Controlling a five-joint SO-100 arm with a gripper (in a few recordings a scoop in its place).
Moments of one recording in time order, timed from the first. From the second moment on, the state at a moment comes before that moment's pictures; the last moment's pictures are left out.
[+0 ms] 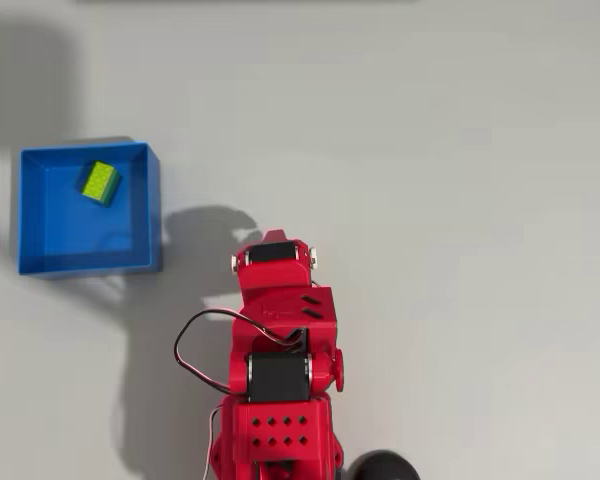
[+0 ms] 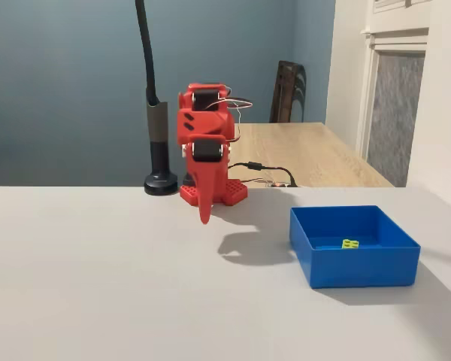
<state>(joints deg) 2.1 174.5 176.7 43.9 -3.3</state>
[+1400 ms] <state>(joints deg) 1.8 185.6 179.8 46.8 -2.2</state>
